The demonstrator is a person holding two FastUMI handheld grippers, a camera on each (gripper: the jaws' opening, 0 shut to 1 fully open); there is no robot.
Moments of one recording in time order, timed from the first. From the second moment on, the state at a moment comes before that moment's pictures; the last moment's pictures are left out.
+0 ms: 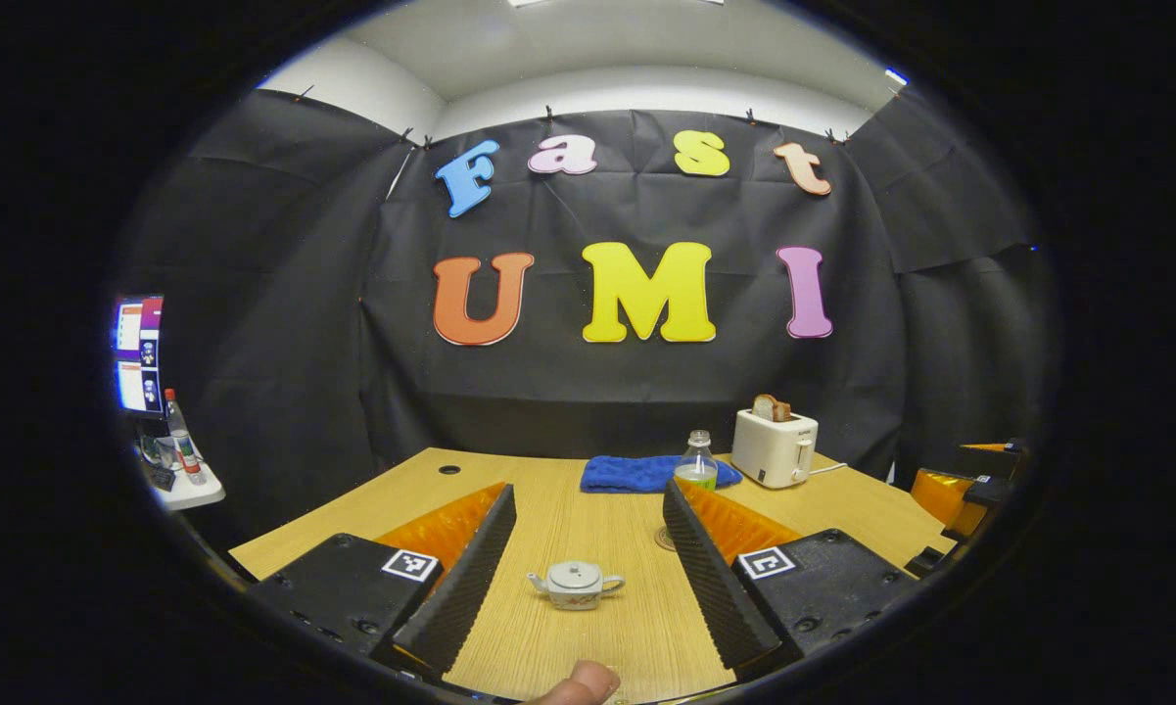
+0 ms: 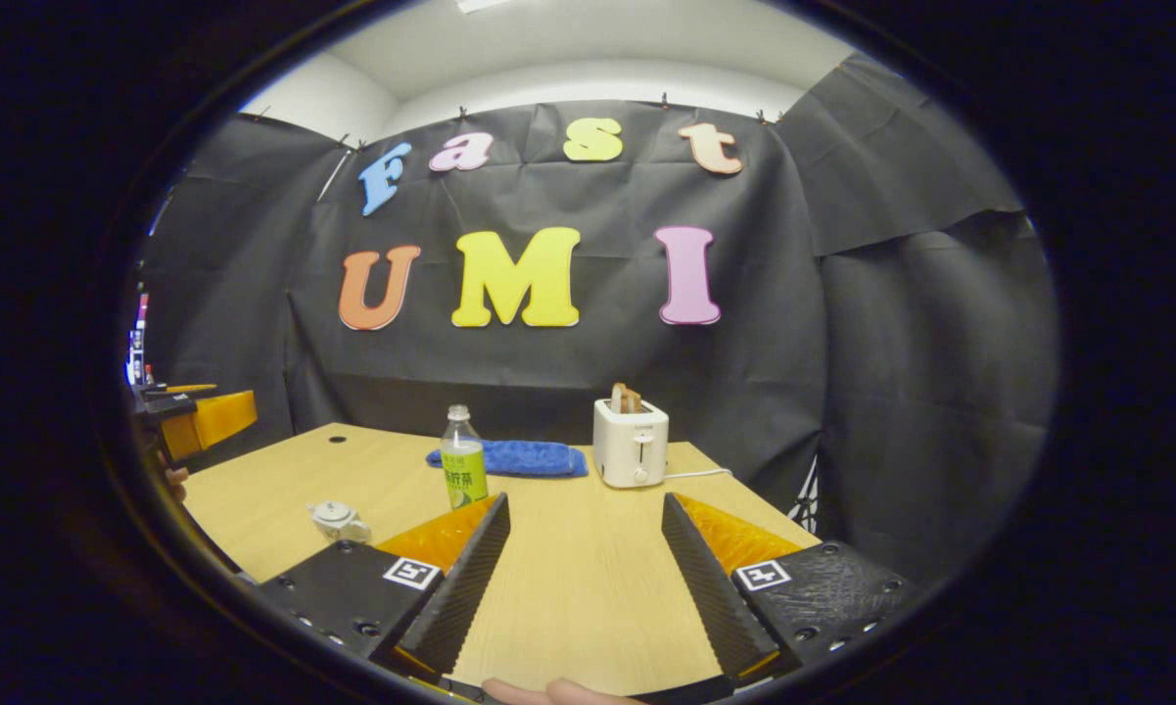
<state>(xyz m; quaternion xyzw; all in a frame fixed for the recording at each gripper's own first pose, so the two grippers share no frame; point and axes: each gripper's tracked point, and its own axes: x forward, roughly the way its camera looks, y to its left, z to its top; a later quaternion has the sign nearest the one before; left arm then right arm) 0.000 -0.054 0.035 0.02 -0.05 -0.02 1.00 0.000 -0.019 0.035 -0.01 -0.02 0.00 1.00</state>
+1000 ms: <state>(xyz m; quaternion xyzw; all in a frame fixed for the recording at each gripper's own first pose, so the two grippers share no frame) 0.031 -0.059 0.021 0.02 -0.05 0.01 1.00 0.053 -0.041 0.023 -0.02 -0.01 0.00 1.00</state>
